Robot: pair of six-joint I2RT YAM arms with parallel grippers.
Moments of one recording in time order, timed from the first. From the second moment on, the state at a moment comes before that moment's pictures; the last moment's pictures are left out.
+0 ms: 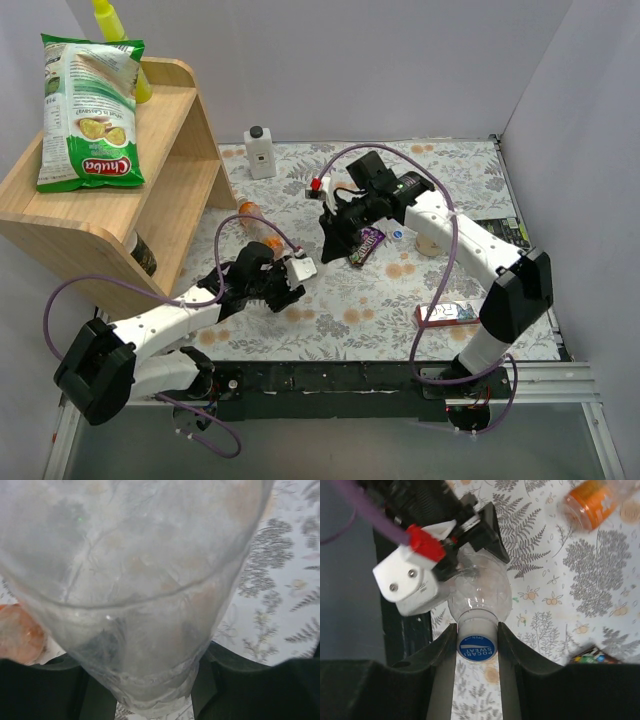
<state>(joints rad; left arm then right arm) -0.69 1.11 0.55 -0.15 0.36 0.45 0.74 1.62 1.54 -0.90 -0.76 -0.45</state>
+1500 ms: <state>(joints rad) -0.68 1.06 0.59 -0.38 0.66 0.65 0.93 1.46 1.54 -1.11 -0.68 -1.04</state>
